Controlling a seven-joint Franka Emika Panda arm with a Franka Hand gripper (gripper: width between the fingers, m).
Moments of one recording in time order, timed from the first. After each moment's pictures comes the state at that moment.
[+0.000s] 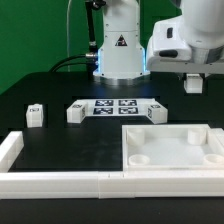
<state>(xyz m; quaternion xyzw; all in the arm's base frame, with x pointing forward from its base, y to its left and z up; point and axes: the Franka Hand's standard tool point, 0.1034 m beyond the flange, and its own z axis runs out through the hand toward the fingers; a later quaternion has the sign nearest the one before) 0.382 0.142 0.083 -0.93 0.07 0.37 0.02</state>
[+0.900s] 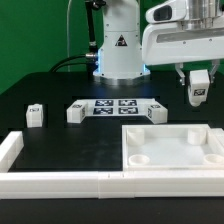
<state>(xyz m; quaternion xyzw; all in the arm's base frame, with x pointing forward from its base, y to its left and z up) 0.444 0.135 0.095 -1.00 0.05 -0.06 0.05</state>
